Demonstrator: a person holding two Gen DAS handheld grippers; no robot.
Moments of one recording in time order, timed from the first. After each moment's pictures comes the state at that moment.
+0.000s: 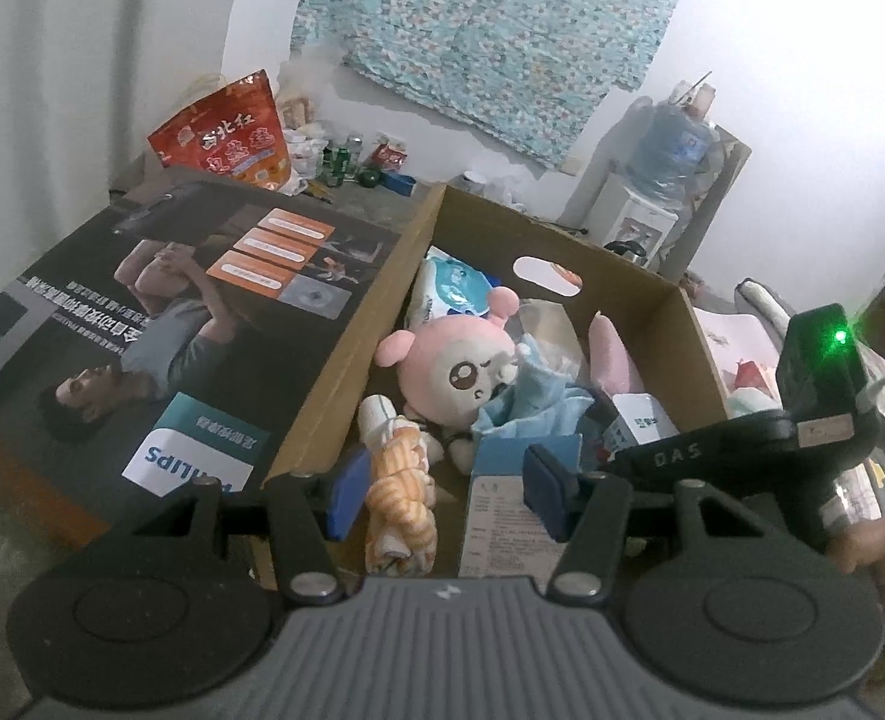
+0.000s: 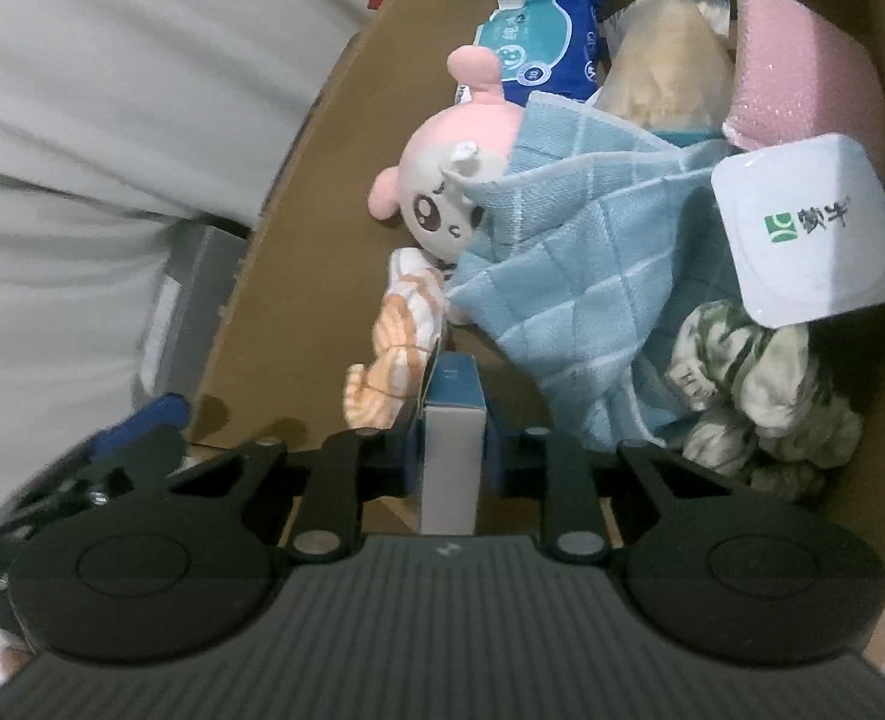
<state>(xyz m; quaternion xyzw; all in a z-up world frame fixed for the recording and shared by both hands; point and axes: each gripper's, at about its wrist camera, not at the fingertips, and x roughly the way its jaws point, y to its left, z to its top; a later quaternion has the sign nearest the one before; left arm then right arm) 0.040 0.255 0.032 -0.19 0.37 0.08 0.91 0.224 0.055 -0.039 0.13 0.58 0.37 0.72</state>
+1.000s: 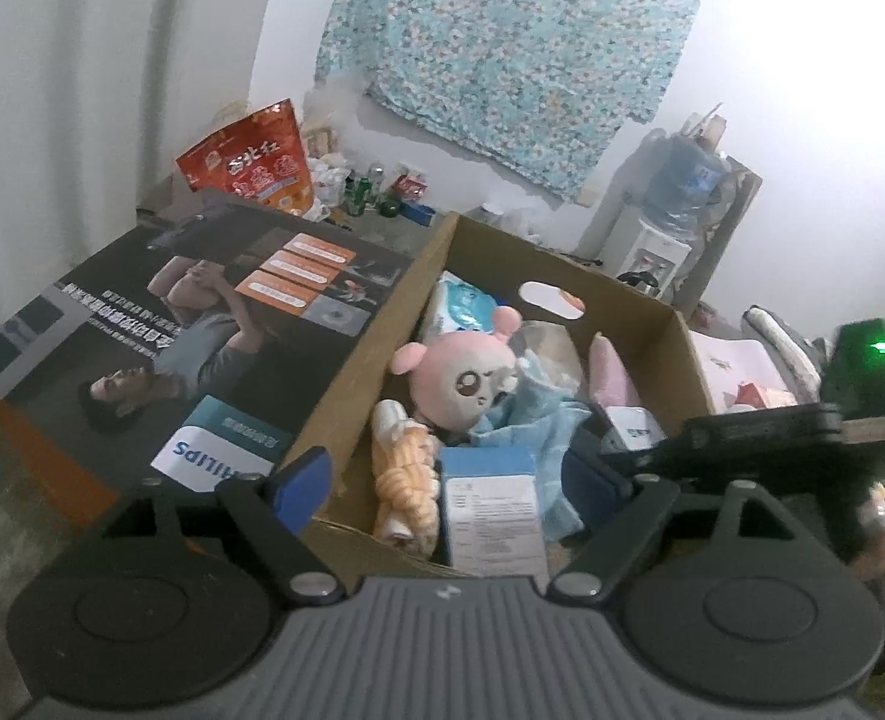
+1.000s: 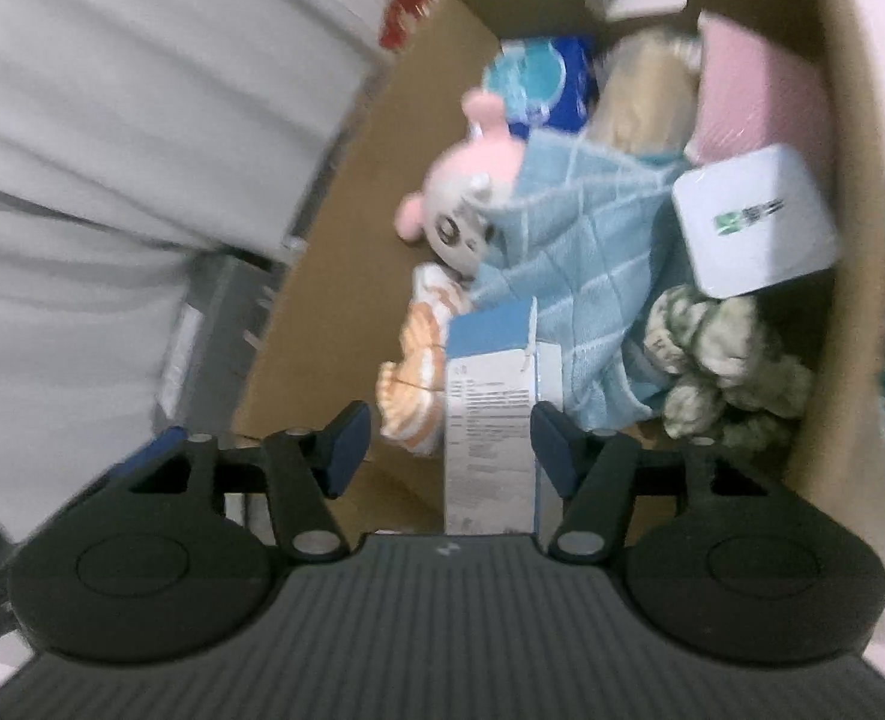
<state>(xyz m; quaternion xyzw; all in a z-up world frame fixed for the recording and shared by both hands) 0.006 0.239 0.047 -0.19 0.34 0.10 0.92 0.202 0.011 -0.003 0.18 0.54 0.37 0.73</state>
